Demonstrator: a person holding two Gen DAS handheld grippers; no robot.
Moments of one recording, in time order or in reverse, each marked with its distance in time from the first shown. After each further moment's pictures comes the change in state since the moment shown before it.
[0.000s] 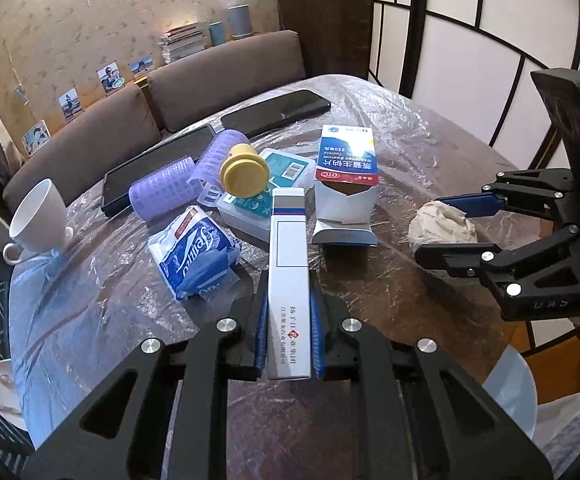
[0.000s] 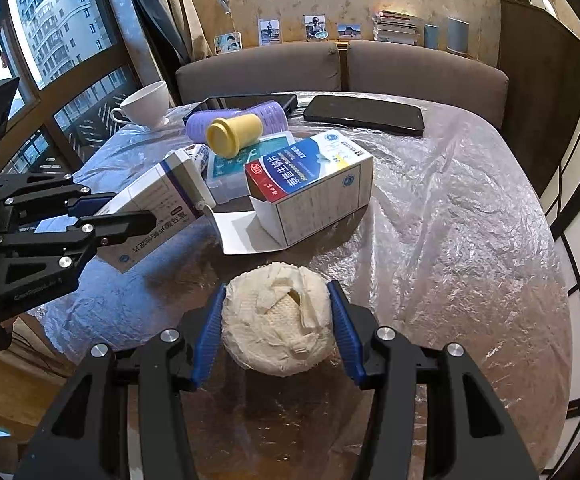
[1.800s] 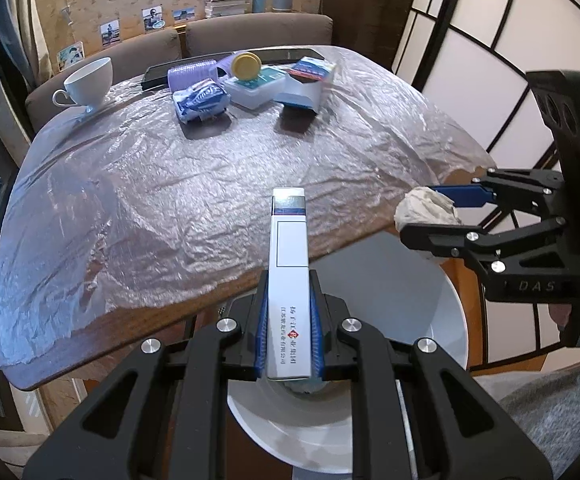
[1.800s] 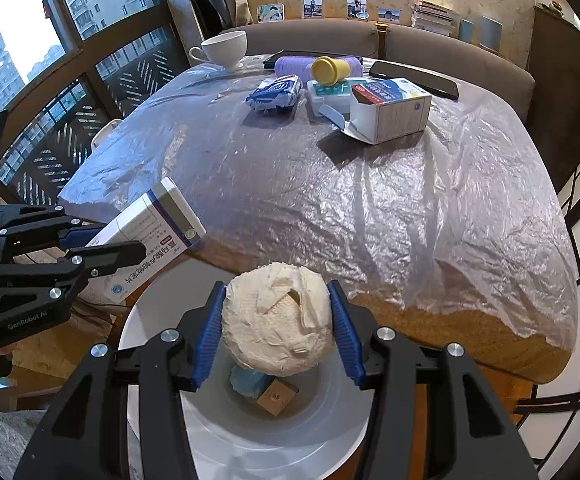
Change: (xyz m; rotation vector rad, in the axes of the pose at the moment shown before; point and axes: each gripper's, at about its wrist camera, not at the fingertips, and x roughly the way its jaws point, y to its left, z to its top) left arm -0.080 -0.049 -0.115 -0.232 0.069 -0.022; right arm -0.063 0.066 -0.084 -0.101 0.113 0.056
